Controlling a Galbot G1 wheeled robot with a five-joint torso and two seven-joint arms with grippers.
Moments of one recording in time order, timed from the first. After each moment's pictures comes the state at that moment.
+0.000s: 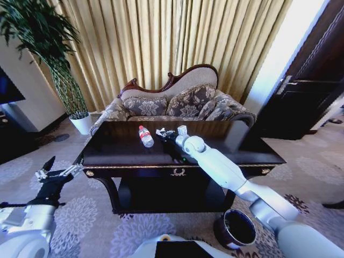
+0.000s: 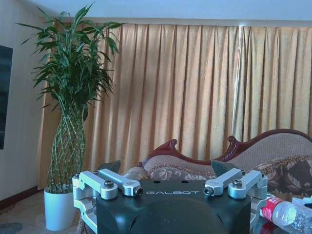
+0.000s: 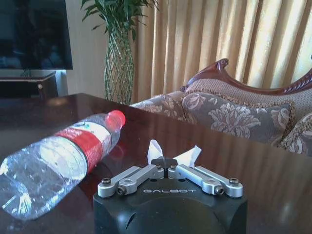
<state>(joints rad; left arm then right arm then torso) 1.83 -1.36 -1.15 -2.50 -0.65 0.19 0.05 -0.36 1.13 -0.28 1.46 0.76 -0.42 -0.02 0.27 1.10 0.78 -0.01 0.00</state>
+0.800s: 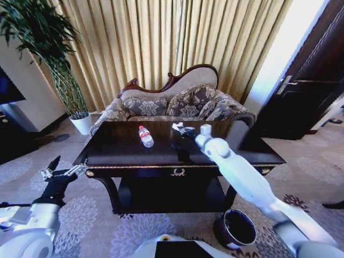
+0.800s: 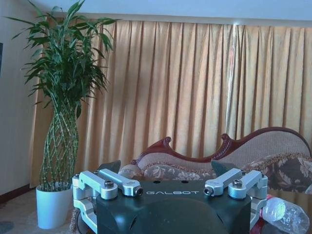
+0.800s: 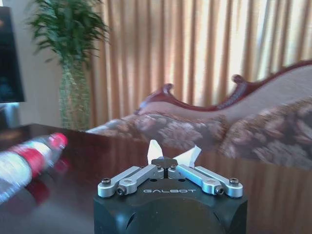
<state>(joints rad) 1.84 -1.34 -1.12 -2.50 -0.65 0.20 0.05 -0.72 0.92 0.12 1.75 0.76 -0.39 0.01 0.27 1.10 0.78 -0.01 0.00</state>
